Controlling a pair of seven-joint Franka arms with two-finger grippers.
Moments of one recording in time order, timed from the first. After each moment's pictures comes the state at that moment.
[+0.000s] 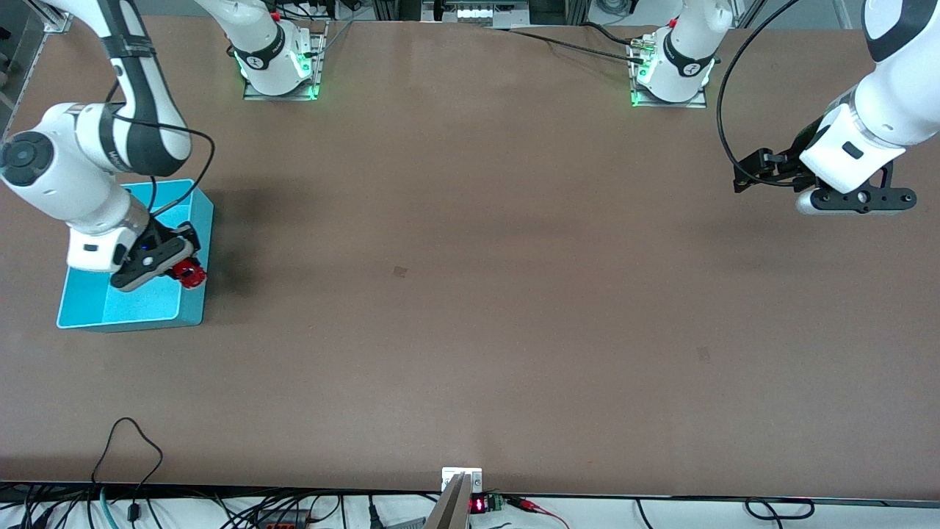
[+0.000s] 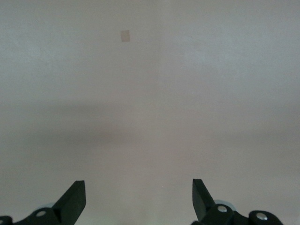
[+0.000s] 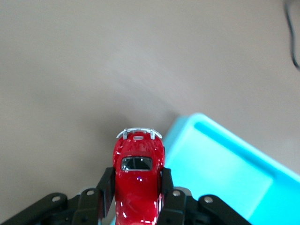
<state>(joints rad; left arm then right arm) -0.07 -0.01 -0.03 -1.72 -0.04 1.61 -0.14 -0.05 0.19 -0.03 -2.09 -0.04 2.38 -0.66</state>
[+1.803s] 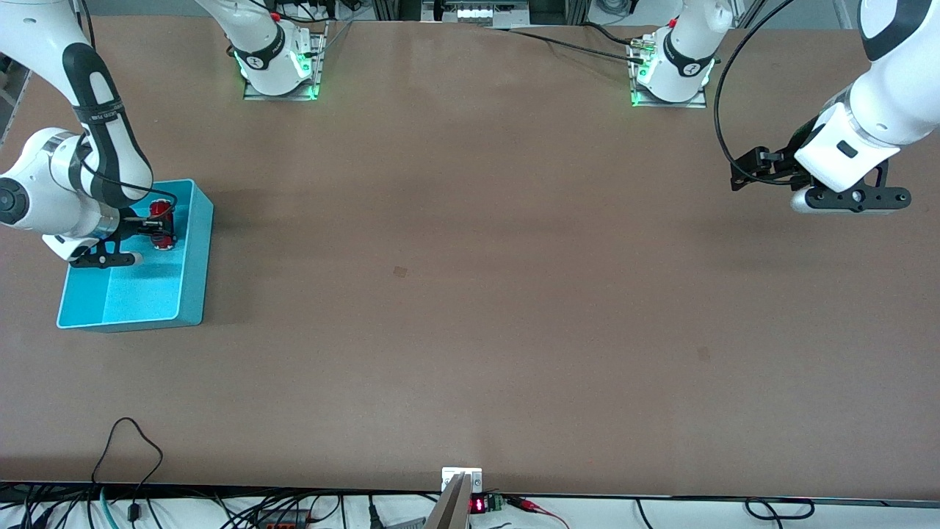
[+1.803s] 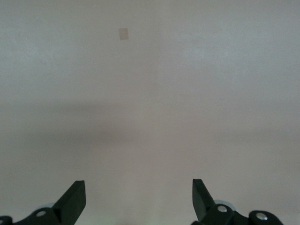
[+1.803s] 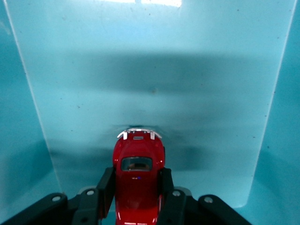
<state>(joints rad) -0.08 -0.01 -0.03 -1.72 -0.04 1.60 -0.14 -0.09 0.40 -0.26 -2.13 -0.04 2.30 -0.37</state>
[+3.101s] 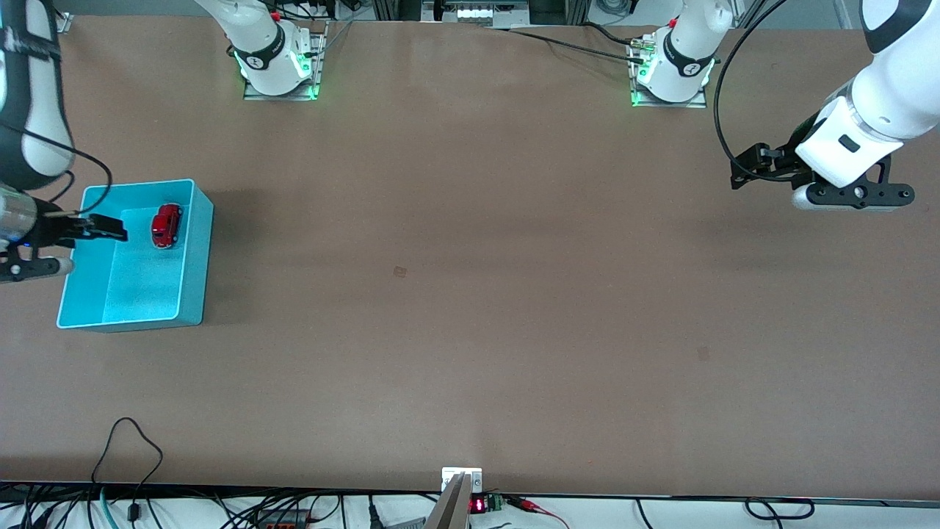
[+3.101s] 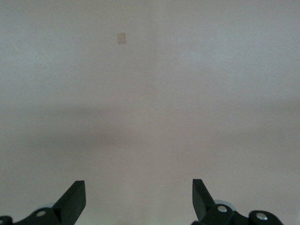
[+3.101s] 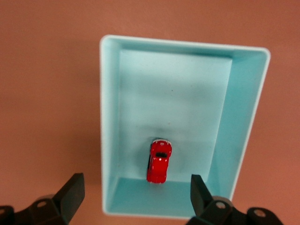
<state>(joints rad) -0.09 -0.01 -0.03 -1.70 -0.04 1.60 -0.14 -0.06 0.25 -0.16 -1.68 -0.04 1.77 -0.38</state>
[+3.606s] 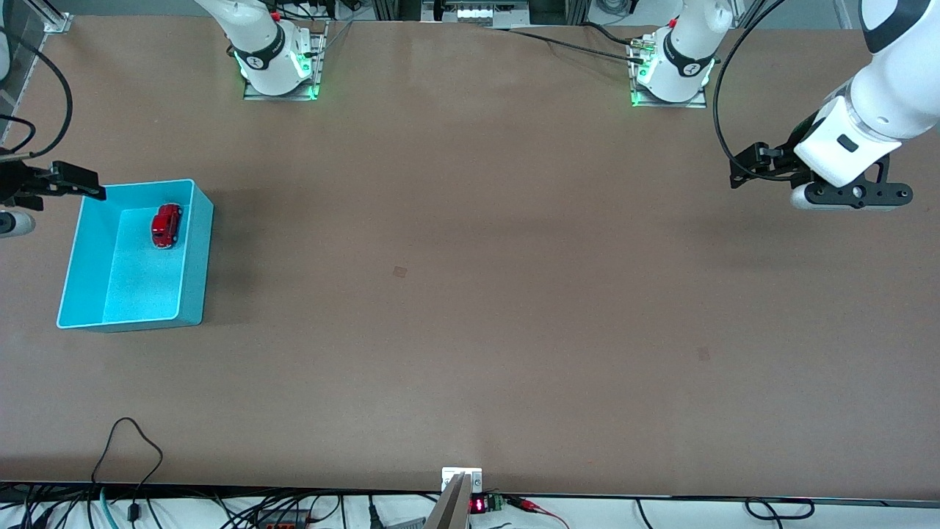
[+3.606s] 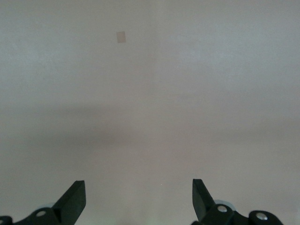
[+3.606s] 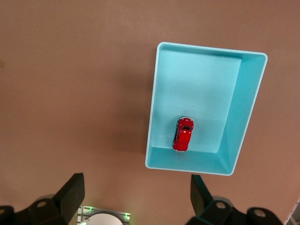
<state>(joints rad) -0.09 -0.01 -0.04 -1.69 -0.04 1.59 -0.14 -0.06 0.18 -0.03 -1.45 -0.05 1.45 -0.25</state>
